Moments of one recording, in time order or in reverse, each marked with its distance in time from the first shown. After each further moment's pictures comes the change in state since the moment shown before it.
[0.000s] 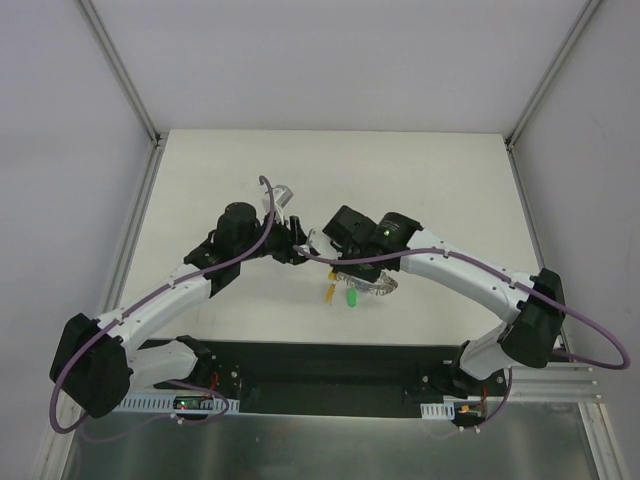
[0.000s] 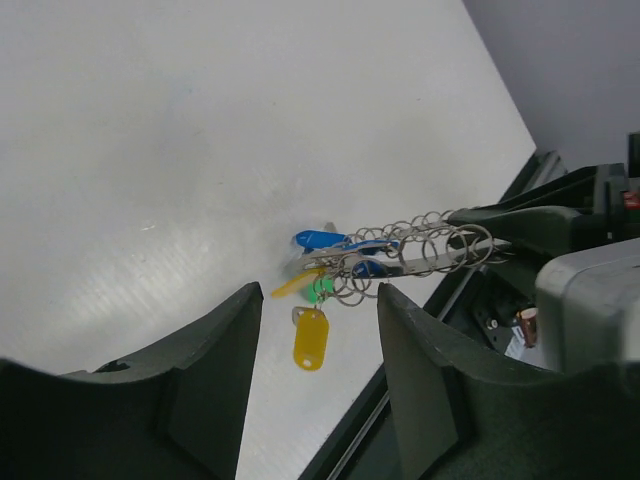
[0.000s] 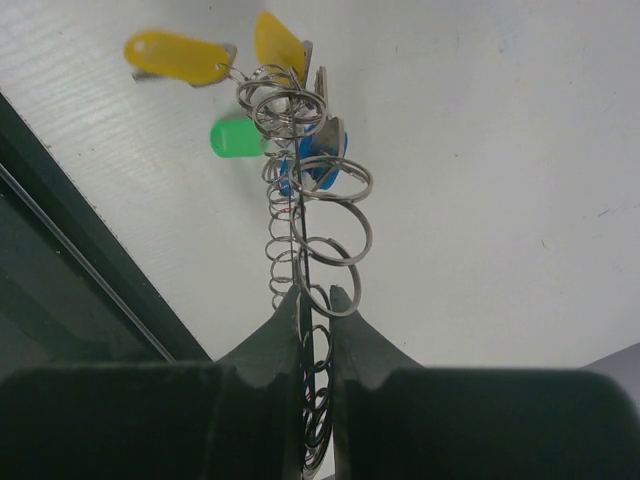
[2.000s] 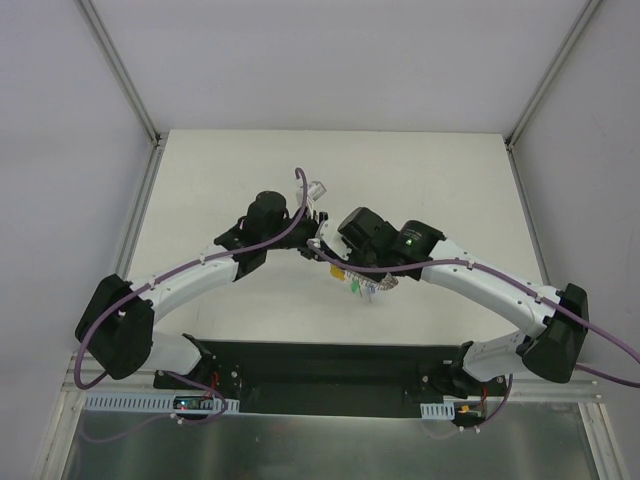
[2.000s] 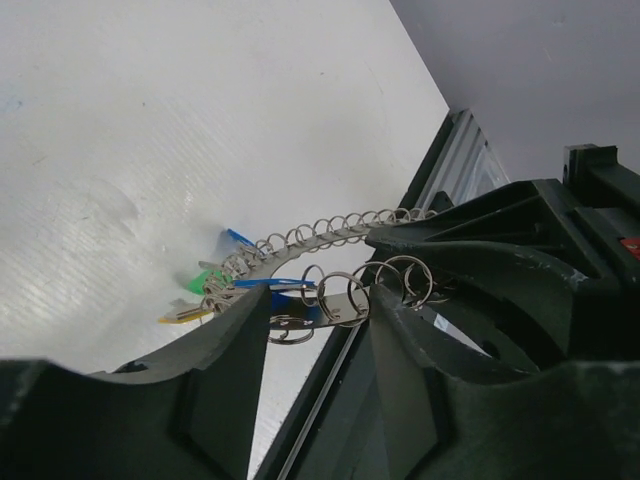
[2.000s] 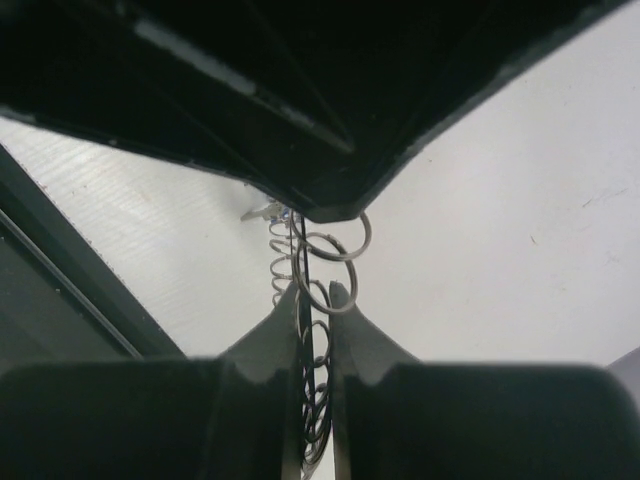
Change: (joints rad) left arm -0.094 0.249 0.138 0.158 0.196 -0.124; right arm -0.017 -0.128 -0.106 0.119 0.023 0.039
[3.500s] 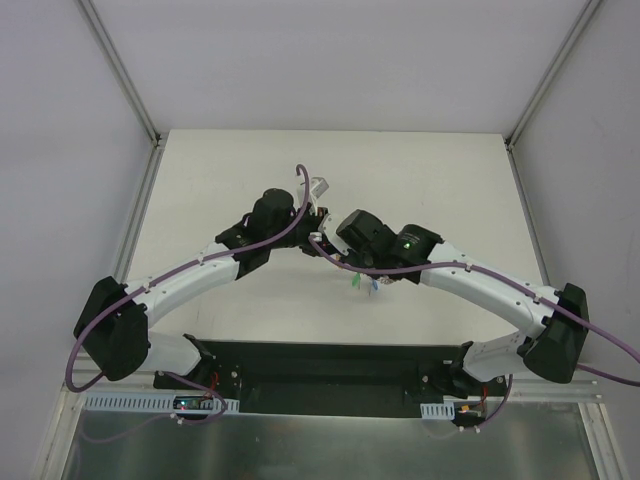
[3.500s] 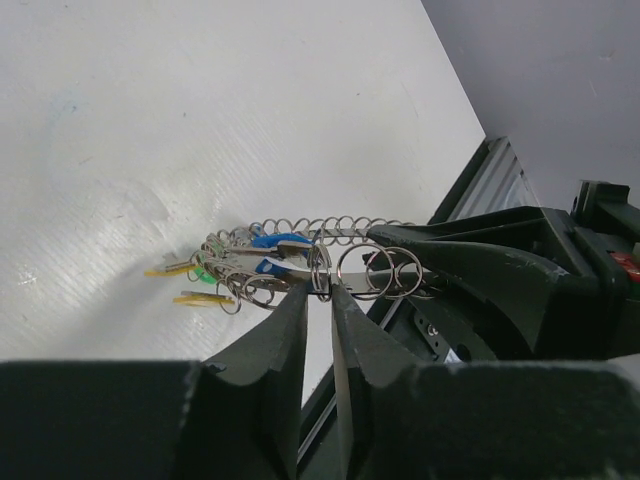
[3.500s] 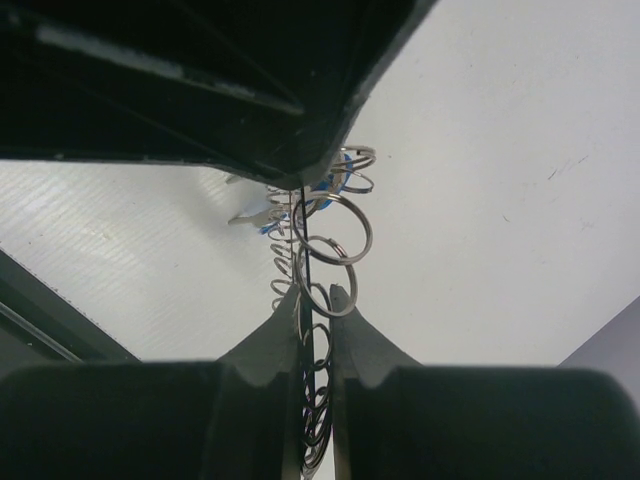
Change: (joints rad) left arm -0.058 -0.011 0.082 -0.143 -0.181 0.014; right arm 0.018 -0.005 -0.032 0.060 0.127 0.079
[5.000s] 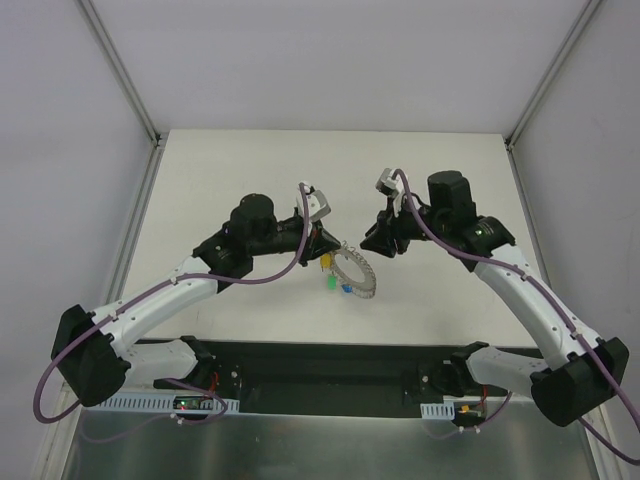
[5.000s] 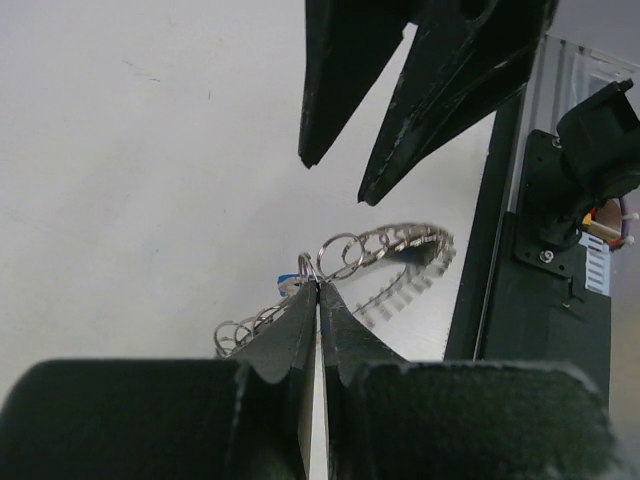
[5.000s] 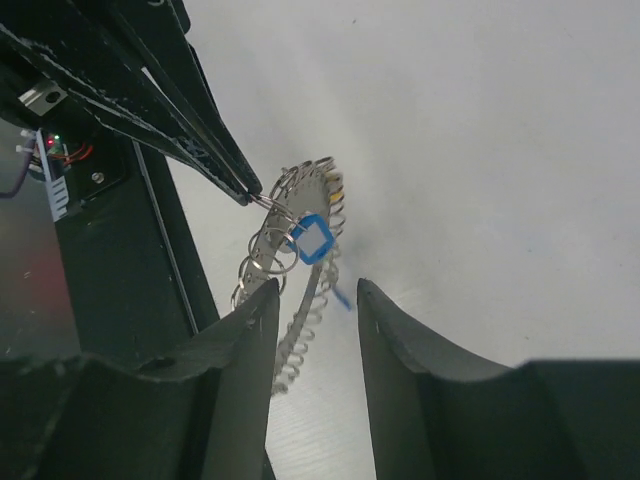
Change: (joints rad) left arm -0.019 -0.181 -0.043 0.022 0.085 0.566; right arm -0.514 -0.246 -0.160 0.356 -0.981 0.057
